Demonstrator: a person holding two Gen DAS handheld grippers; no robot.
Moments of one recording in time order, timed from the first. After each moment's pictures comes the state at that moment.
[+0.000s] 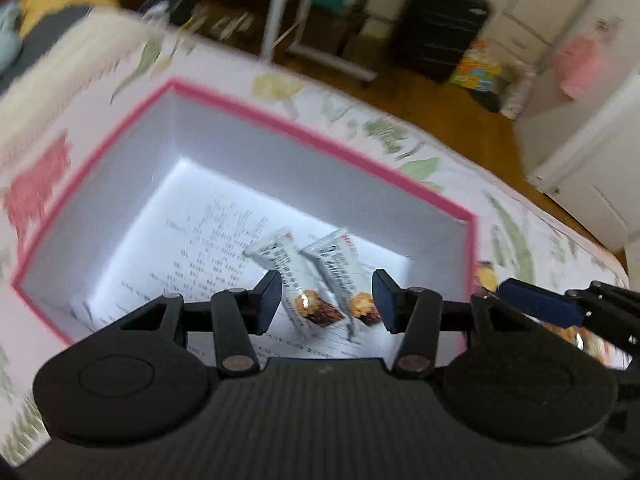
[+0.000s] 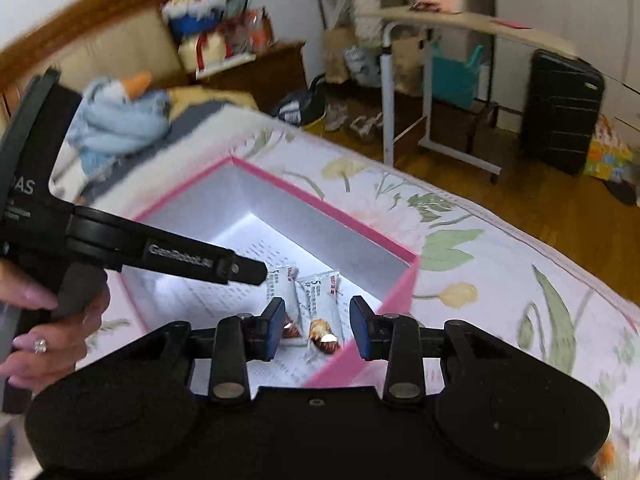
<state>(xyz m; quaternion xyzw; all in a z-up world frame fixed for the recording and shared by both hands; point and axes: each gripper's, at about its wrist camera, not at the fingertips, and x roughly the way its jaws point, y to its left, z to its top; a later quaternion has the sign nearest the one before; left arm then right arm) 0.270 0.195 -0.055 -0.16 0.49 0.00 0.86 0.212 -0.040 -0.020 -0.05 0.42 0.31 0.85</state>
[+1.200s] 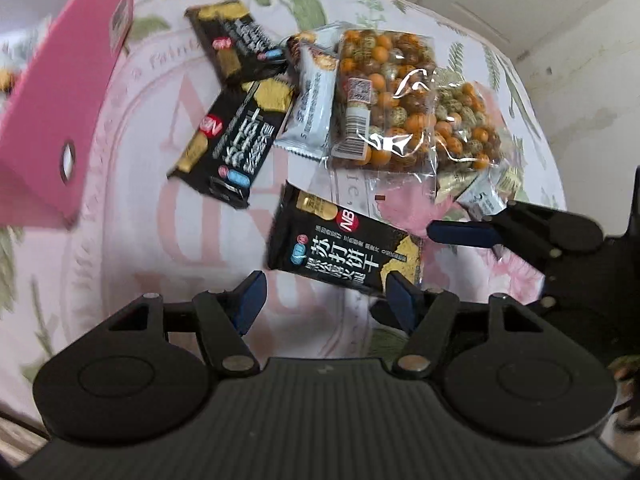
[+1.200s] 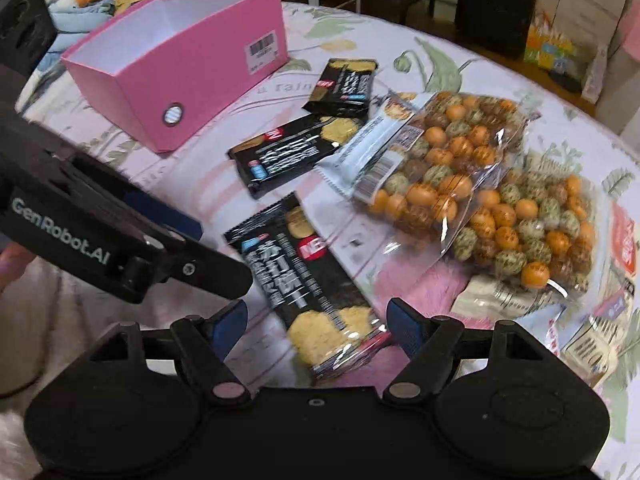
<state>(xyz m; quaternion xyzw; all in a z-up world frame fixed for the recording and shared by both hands) 0.153 -0.008 -0.124 -0.12 0.59 -0.23 0.76 0.089 -0.191 -0.132 -0.10 0.52 0.23 0.82</state>
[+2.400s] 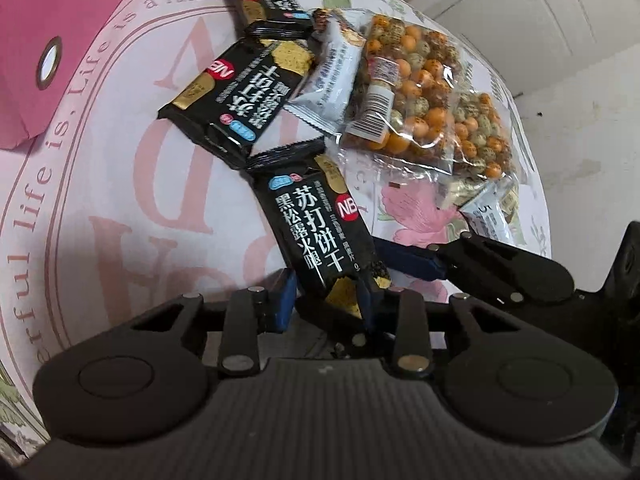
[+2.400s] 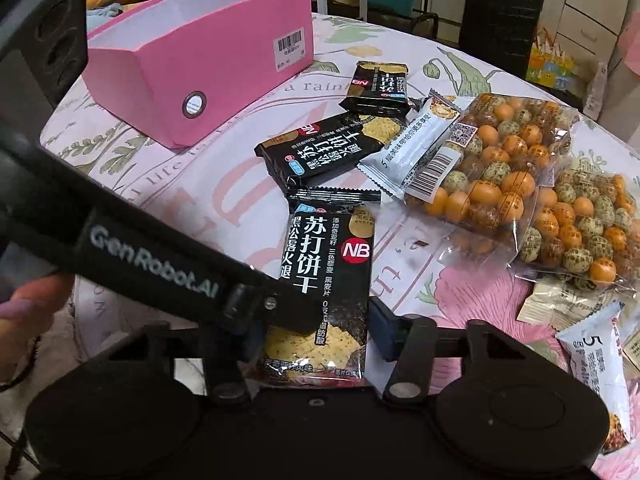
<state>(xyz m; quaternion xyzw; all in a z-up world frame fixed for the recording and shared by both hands) 0.145 -0.003 -0.169 -0.20 0.58 -0.23 0.75 0.071 -0.160 -0.156 -0.09 0.50 0.23 0.83</state>
